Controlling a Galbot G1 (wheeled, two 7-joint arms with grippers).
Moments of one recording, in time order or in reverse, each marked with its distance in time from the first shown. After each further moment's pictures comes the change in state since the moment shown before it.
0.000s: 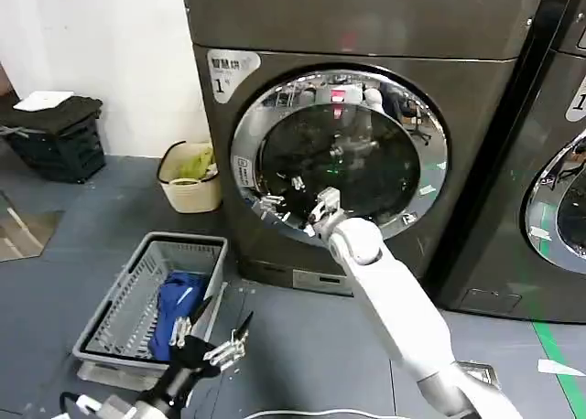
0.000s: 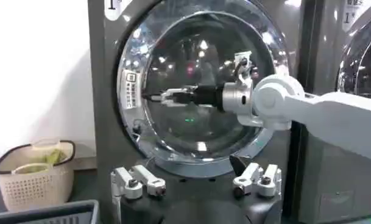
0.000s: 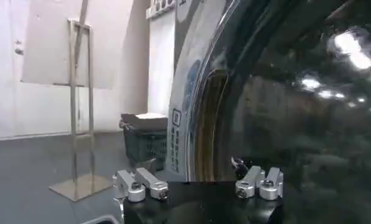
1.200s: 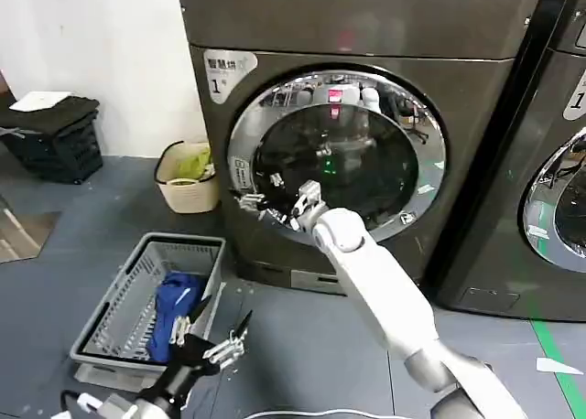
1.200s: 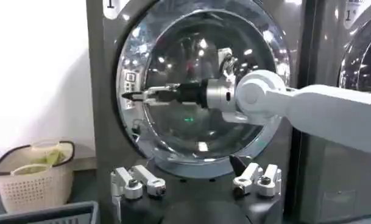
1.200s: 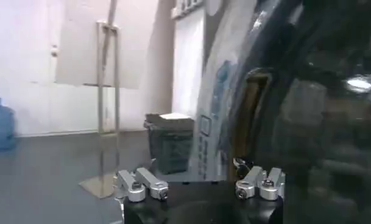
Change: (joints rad) left arm -0.025 0.004 -0.007 0.022 0.000 -0.001 0.002; right arm 0.088 -0.003 -0.094 -0.087 0.099 0.078 -0.194
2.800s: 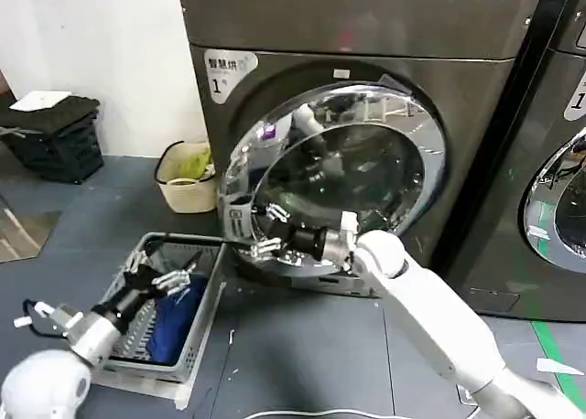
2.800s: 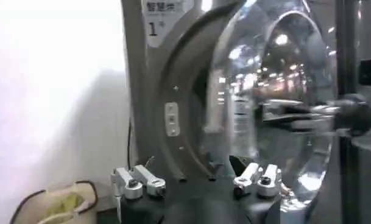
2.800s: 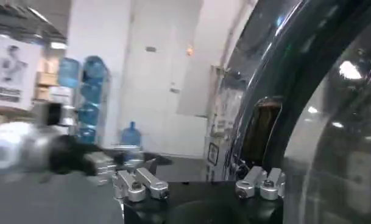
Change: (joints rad) left arm -0.410 0.319 -0.222 0.356 -0.285 -0.008 0.149; right arm -0.081 -0.342 -0.099 0.282 0.335 0.184 -0.462
